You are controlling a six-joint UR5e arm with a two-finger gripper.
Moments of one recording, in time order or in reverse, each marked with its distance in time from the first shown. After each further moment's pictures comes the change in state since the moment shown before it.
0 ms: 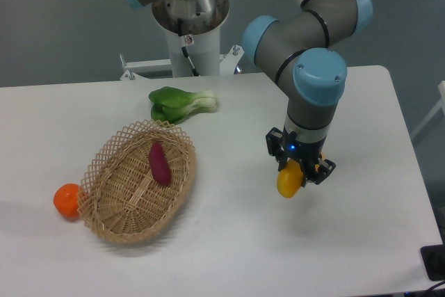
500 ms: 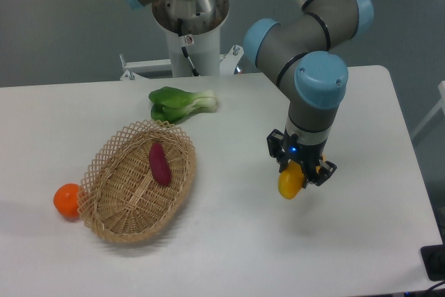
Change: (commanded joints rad) arm 0.000 -0.005 -0.005 0.006 0.002 -0.002
